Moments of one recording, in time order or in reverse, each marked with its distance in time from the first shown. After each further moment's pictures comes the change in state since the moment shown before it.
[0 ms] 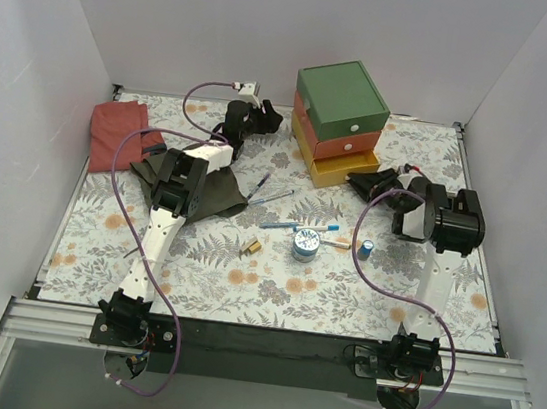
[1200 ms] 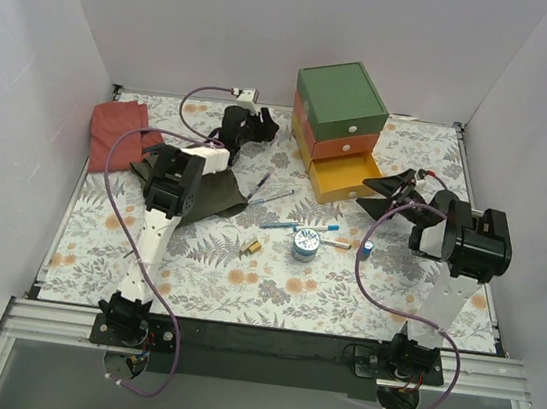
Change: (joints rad) left arm -0.003 -0.132 -0.241 0.047 -0.020 0.065; right arm -0.105 -0.275 -0.287 0.110 -0.249 0.043
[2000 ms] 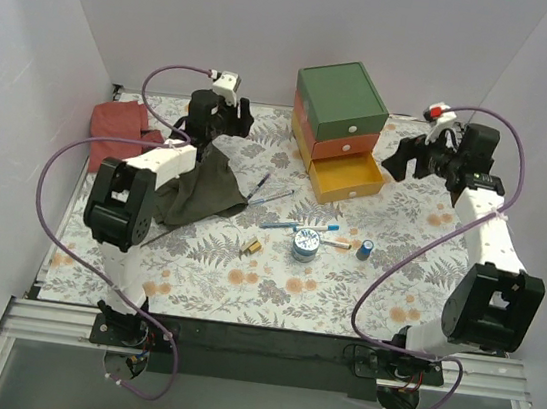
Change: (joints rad) left arm 0.036 -0.639 -0.482 -0.211 -0.032 0.253; right arm 0.048 -0.535 0.548 -1.509 0.376 -1.725
